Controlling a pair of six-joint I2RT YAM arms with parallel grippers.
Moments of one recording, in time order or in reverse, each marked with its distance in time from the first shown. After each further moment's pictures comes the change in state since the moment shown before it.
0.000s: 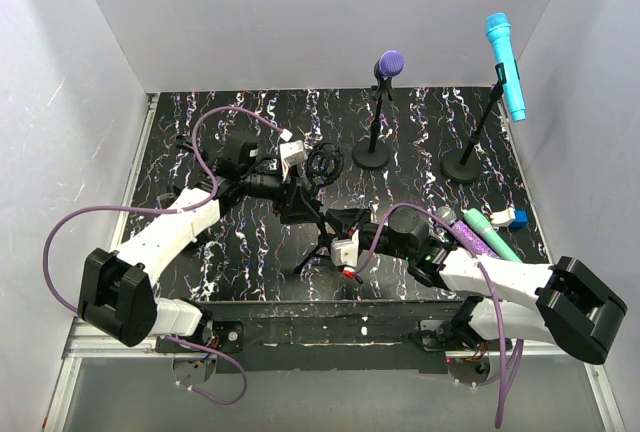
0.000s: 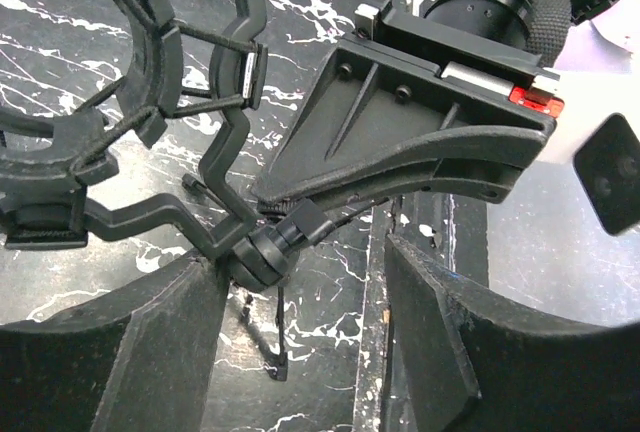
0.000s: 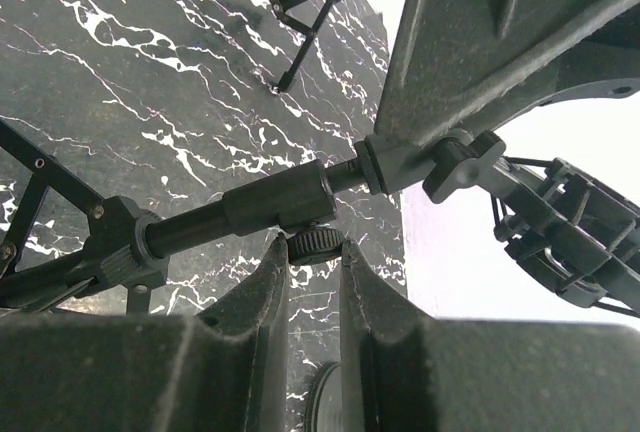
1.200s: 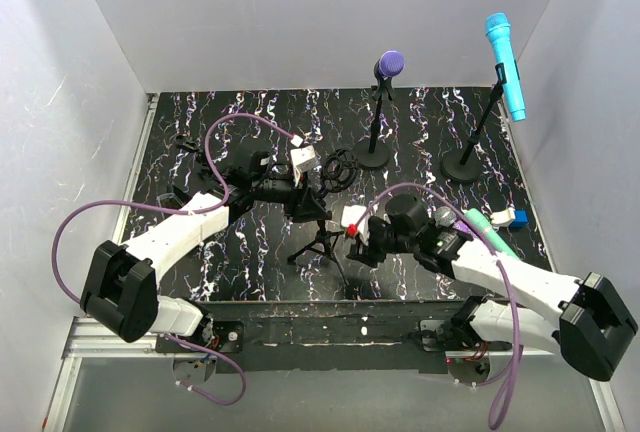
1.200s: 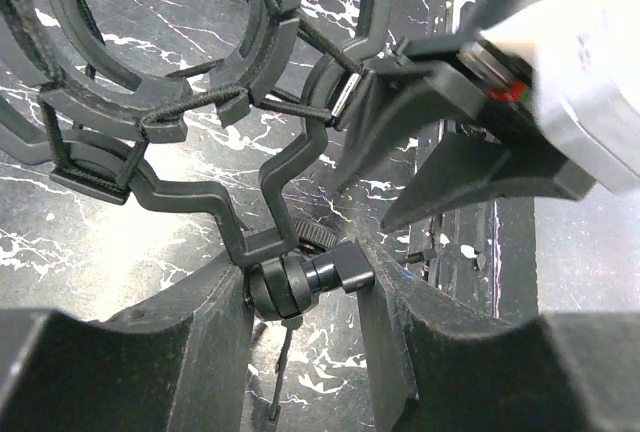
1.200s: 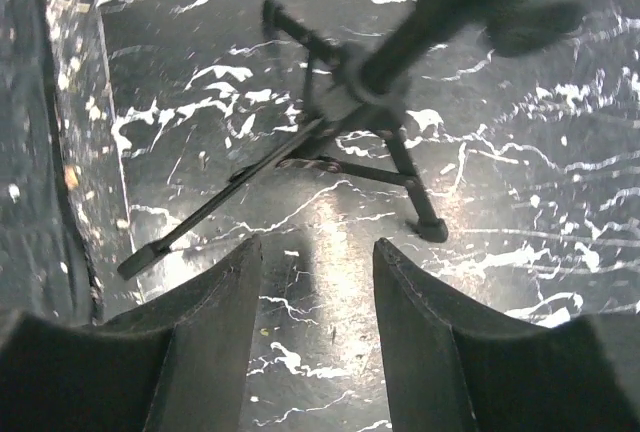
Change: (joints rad) left arm -0.079 0.027 -0.071 0.198 -0.127 -0.051; right arm -0.054 -0.114 0.116 -0.656 -0.086 0.615
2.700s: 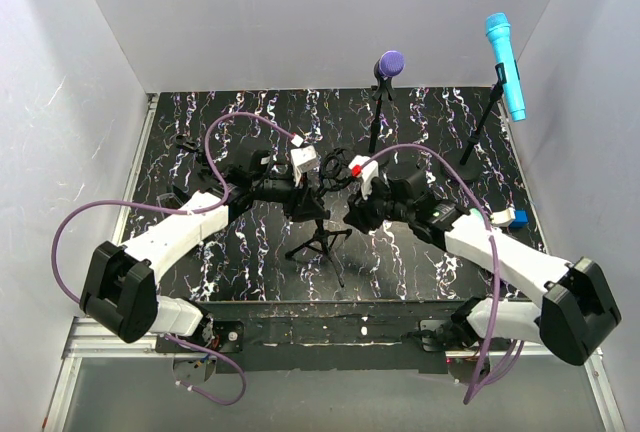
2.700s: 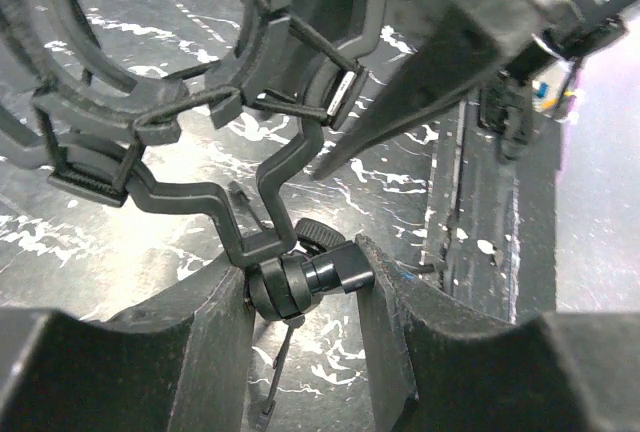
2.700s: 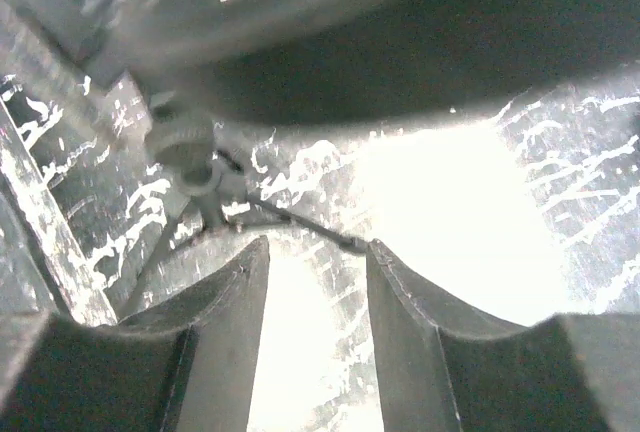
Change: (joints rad) left arm 0.005 -0.002 0.014 -0.045 -0.037 0.037; right arm -0.145 0.176 0.232 0.006 0.080 0.414
